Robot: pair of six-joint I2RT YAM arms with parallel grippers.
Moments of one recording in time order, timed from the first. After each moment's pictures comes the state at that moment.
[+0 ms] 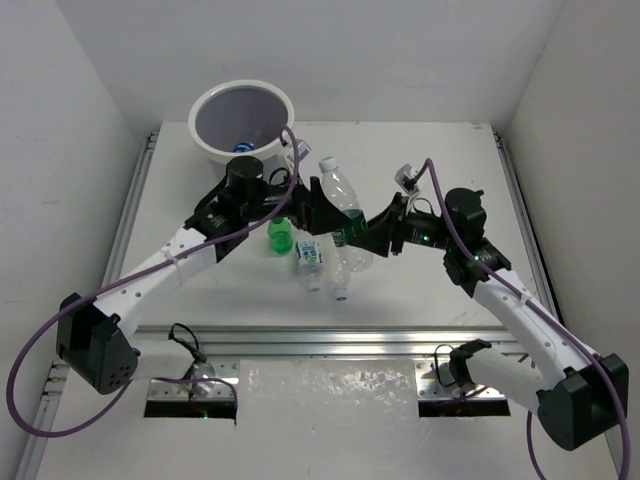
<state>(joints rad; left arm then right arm) -0.54 1.29 1.10 -0.07 0.64 -0.55 0.38 1.01 0.74 0.13 -0.83 0.31</state>
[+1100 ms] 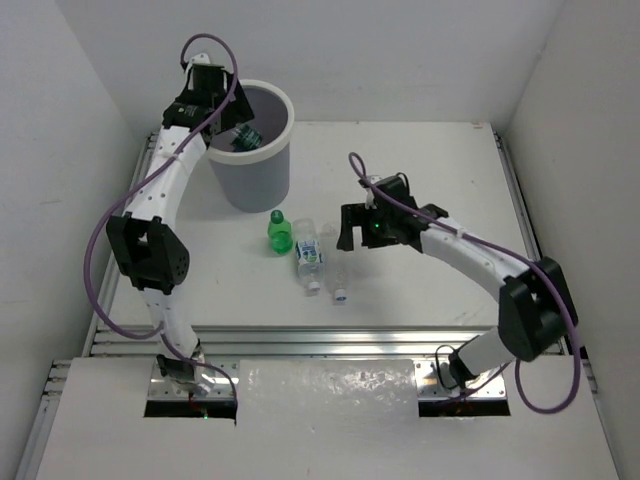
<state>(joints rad) -0.13 1.92 2.06 -0.70 -0.28 -0.47 0.51 1.46 0.99 -0.39 -0.15 0.38</state>
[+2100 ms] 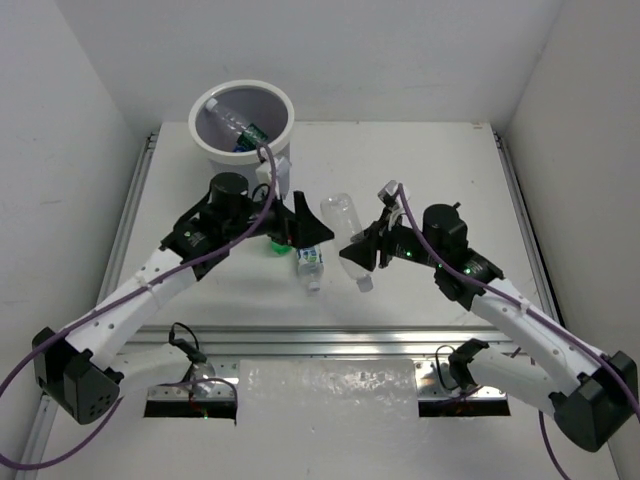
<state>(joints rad) -0.54 1.10 1.04 -0.28 0.48 -0.54 0.57 0.99 0.70 0.00 -0.45 0.22</state>
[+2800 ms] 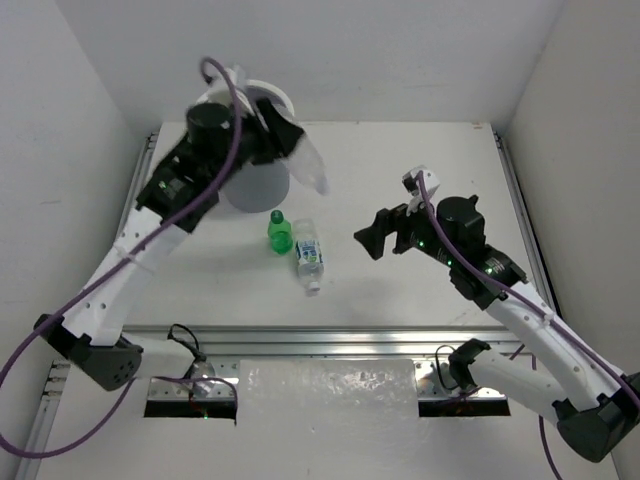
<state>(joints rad) -0.58 1.28 1.54 -0.43 0.01 -0.56 0.56 0.90 0.83 -0.20 -0.26 0.22</state>
